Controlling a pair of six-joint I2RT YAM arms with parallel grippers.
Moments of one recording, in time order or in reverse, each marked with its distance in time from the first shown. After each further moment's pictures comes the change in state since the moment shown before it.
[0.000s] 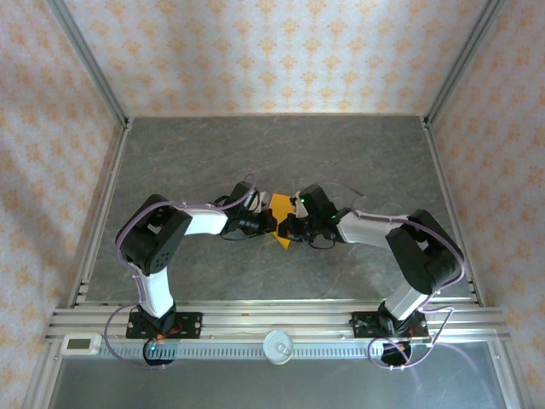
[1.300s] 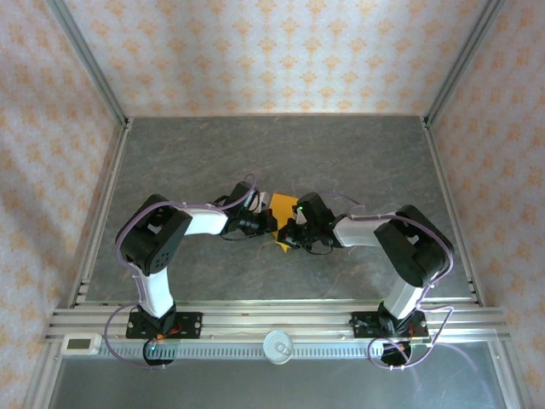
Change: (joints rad) left arm 0.000 0.000 0.000 0.000 0.000 0.000; right arm 0.014 0.063 -0.057 0.117 -0.002 0.183
